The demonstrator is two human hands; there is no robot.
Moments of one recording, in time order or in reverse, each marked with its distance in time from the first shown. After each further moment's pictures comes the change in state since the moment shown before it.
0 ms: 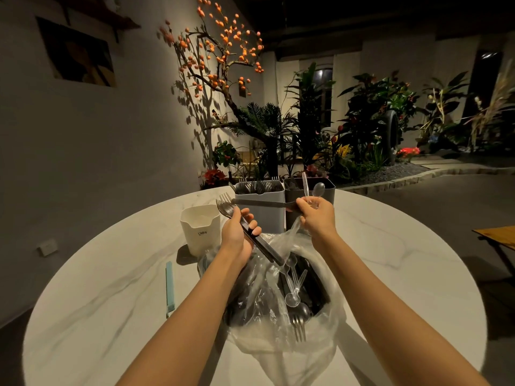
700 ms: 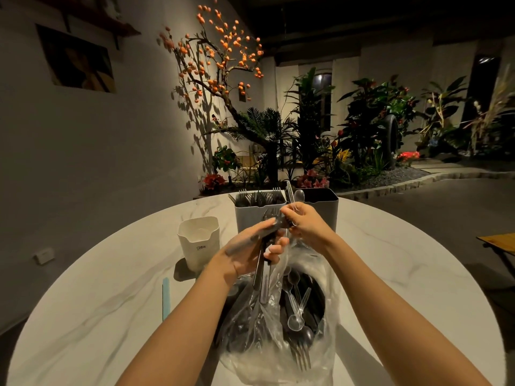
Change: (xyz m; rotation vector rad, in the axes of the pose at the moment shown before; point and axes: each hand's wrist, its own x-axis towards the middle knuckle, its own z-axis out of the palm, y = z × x) left_hand 0.010 0.014 0.007 0.336 -0.610 -0.564; right_hand 0.026 -0.006 0.011 -0.196 -0.418 -0.021
